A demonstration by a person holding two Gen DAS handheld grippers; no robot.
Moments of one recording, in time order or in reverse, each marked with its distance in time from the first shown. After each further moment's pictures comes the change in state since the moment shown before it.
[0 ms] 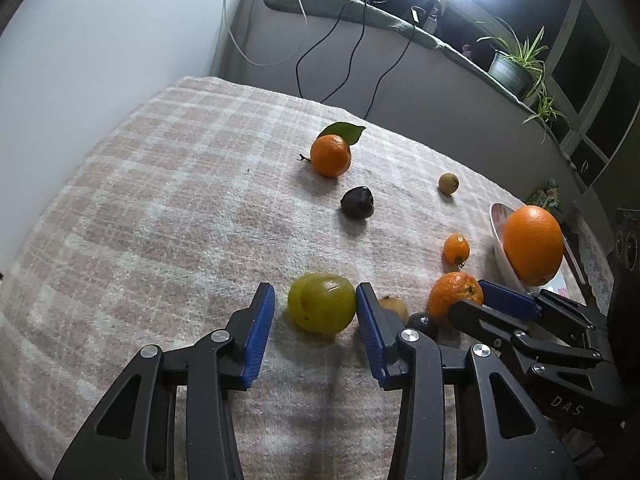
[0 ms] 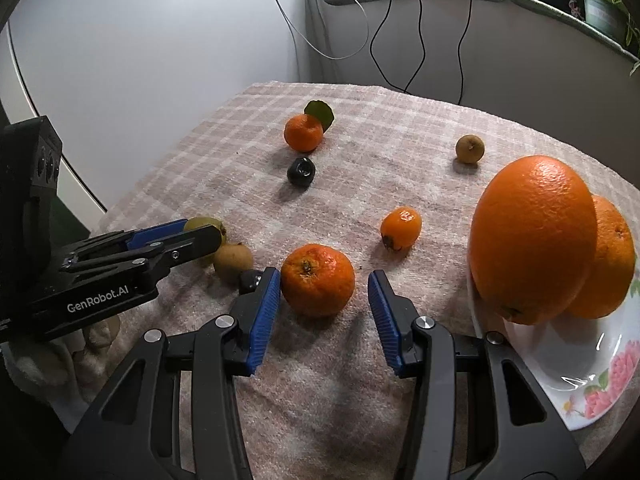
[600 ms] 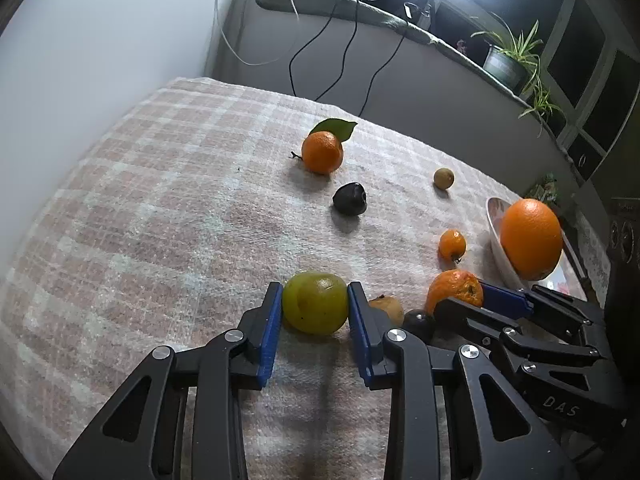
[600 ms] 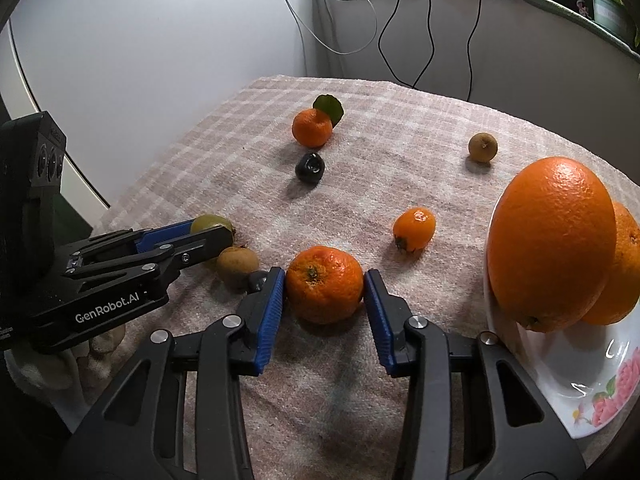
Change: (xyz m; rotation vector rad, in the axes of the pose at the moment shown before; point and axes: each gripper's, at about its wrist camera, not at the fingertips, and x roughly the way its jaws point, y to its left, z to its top) left arm 0.001 -0.004 -0.001 0.016 0.001 -0.010; right arm 0.006 0.003 0.002 -0.012 0.015 0.017
